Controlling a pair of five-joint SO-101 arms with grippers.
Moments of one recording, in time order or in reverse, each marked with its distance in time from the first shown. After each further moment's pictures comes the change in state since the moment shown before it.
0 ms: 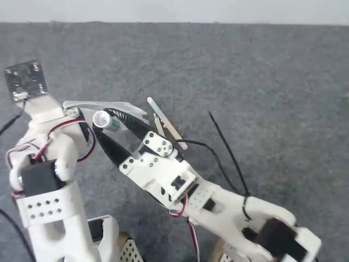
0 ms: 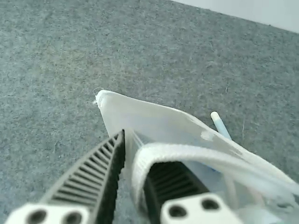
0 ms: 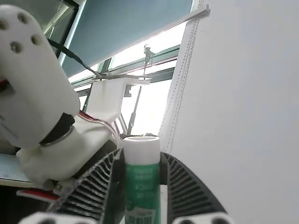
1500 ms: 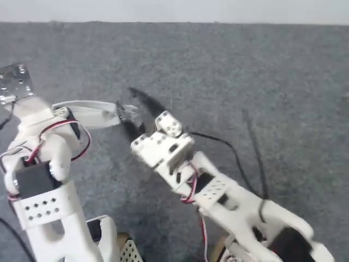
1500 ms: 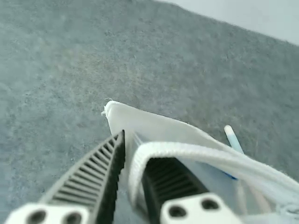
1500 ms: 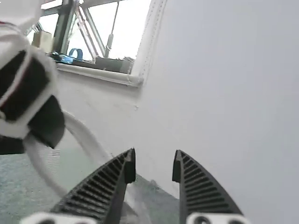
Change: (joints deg) left arm -5.7 0.0 2.3 -4.0 0.3; right arm 10.5 -12.3 1.5 30.2 -3.8
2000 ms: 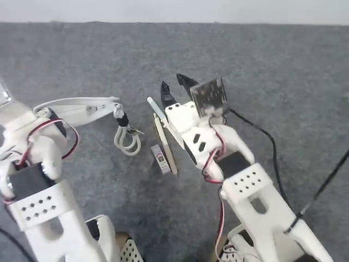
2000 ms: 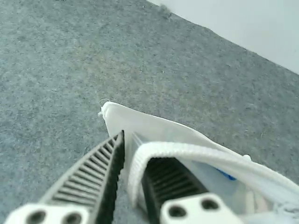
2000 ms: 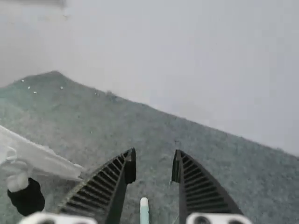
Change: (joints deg) left arm -6.2 0.0 2.1 -4.1 3.4; right arm 13.6 -12.8 -16.5 58.8 -9.2
